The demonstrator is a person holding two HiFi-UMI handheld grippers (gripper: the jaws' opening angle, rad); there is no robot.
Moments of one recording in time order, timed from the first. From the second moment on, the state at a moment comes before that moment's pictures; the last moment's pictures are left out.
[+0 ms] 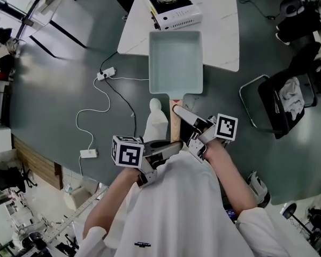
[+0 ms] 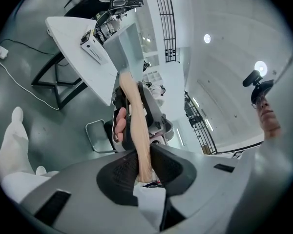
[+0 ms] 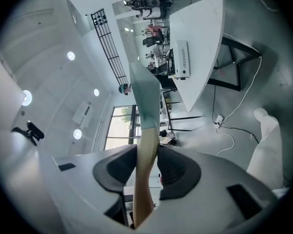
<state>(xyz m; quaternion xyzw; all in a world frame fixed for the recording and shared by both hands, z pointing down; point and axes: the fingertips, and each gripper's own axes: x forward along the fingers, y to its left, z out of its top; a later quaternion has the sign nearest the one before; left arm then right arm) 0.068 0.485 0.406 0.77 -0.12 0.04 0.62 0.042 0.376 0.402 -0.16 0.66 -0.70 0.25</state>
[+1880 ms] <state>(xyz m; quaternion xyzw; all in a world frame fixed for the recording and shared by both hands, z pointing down) 0.019 0.024 0.389 0.76 -0.01 0.04 0.65 -0.002 -0.086 0.406 -0.22 0.62 -0.70 0.28</state>
